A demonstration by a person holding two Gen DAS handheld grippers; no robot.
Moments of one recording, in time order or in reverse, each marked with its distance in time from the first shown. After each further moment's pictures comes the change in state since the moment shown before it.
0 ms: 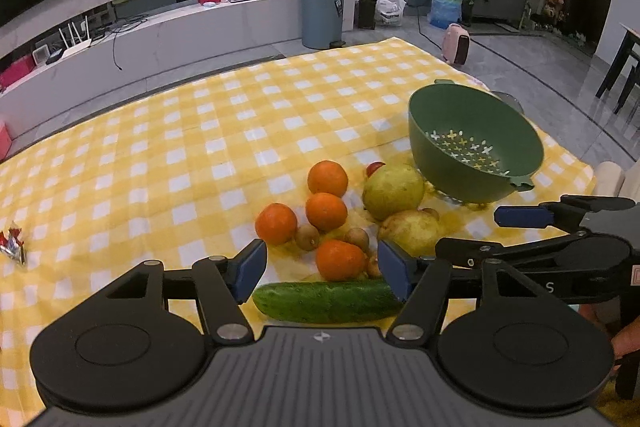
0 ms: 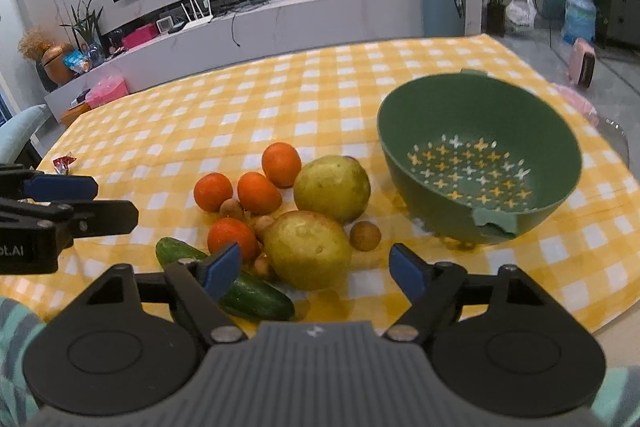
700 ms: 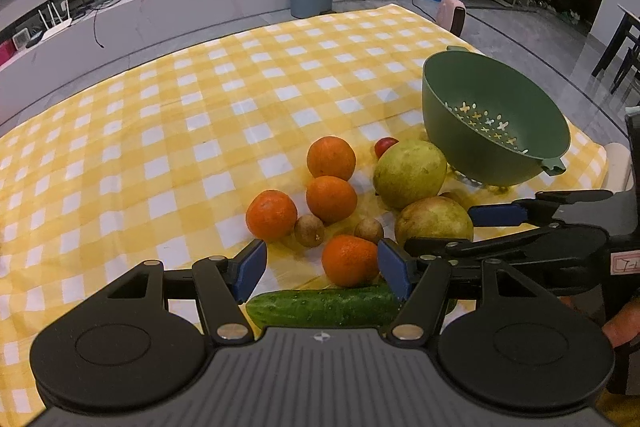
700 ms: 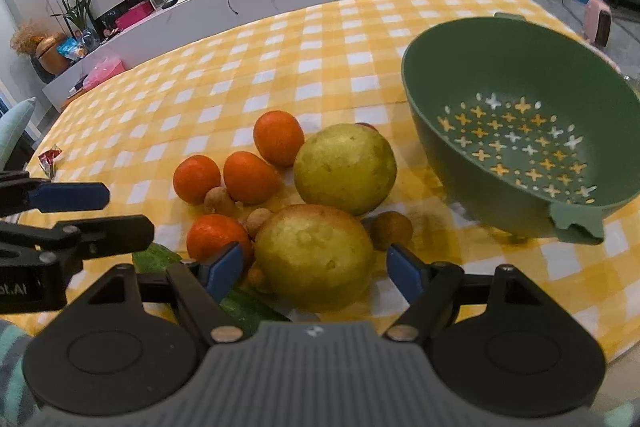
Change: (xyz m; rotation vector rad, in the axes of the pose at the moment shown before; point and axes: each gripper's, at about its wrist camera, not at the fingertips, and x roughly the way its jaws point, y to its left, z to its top) left arm 0.052 0.013 0.005 0.012 0.088 -0.043; right arm 0.069 -0.004 0.009 0.066 0.118 0.043
